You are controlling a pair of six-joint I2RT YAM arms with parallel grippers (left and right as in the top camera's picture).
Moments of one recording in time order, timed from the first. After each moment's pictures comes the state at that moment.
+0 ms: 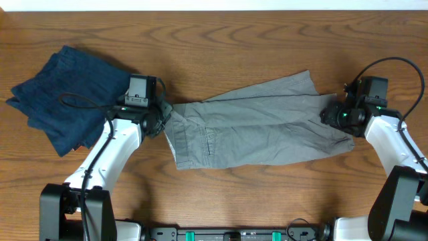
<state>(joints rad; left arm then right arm) -0.14 1.52 0.91 -0.50 0.07 -1.08 -0.20 1.60 0.91 -0.48 -0.19 0.22</state>
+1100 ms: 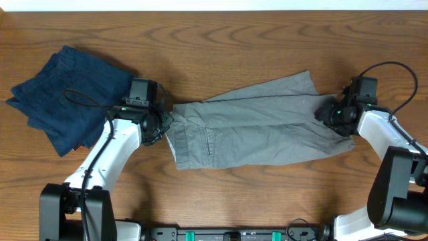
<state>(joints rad) -0.14 1.53 0.91 -0.64 0.07 -0.90 -0.18 1.71 0.91 -0.39 -0.16 0.45</state>
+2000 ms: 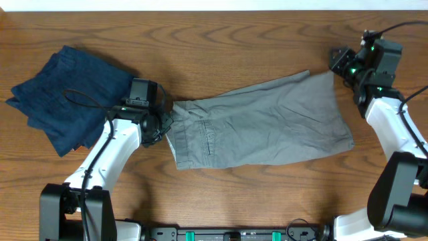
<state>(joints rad) -0.14 1.53 0.91 -0.66 0.07 -0.89 -0.17 1.69 1.10 0.01 -0.34 0.51</state>
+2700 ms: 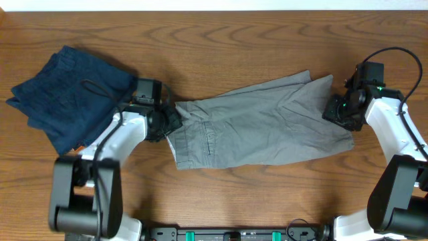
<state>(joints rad) -0.14 1.70 0.90 -0.49 0.23 -0.67 -0.16 1.68 1.10 -0.77 -0.10 0.30</state>
